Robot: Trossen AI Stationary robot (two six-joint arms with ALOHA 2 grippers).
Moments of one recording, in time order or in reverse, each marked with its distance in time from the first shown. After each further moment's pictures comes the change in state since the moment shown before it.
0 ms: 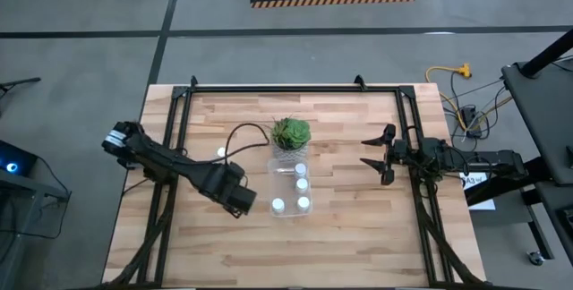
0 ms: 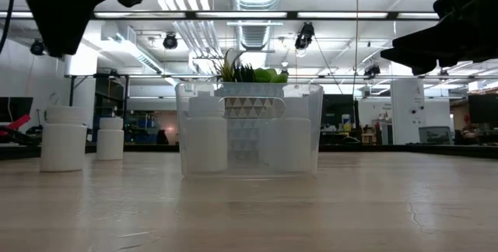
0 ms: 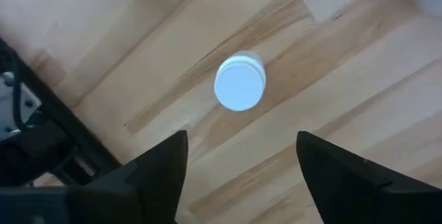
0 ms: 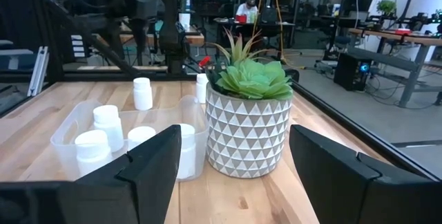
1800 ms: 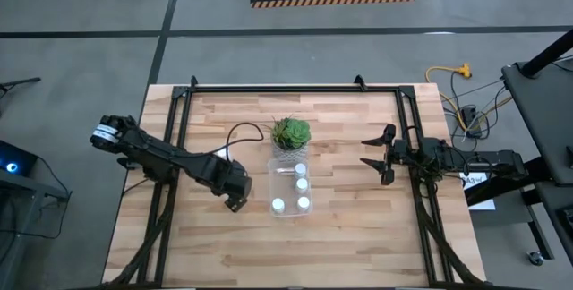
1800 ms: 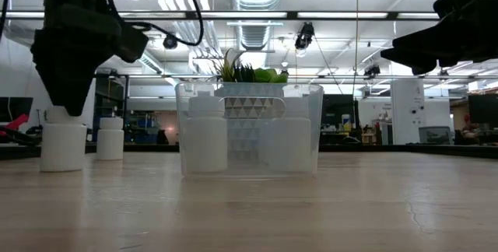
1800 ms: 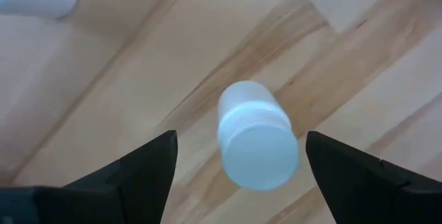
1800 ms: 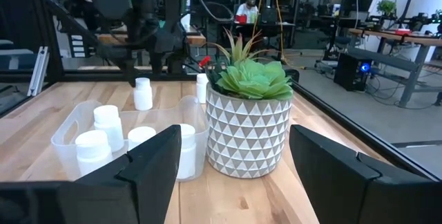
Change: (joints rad) left arm 0.116 -0.130 -0.396 0.419 0.057 0.227; right arm 0.000 0.000 0.000 0.000 0.000 0.000
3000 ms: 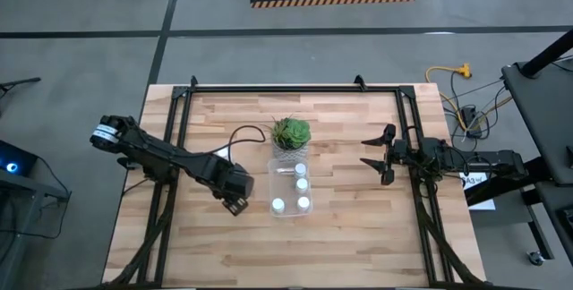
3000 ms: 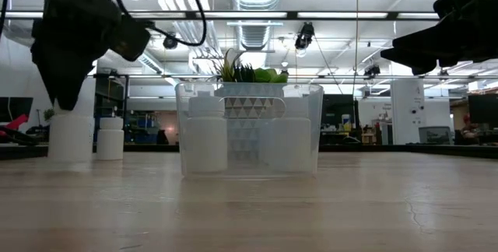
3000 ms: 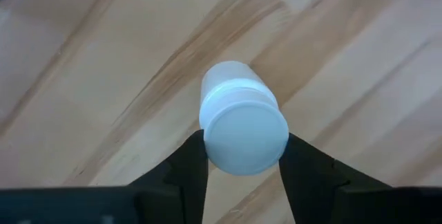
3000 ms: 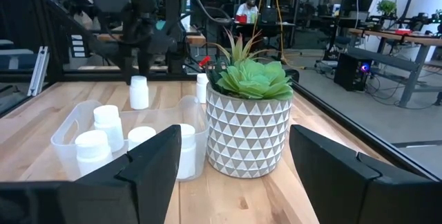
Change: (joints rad) left arm 0.003 0.000 0.015 0.044 0.093 0.018; right arm 0.000 0.000 0.000 0.000 0.000 0.000
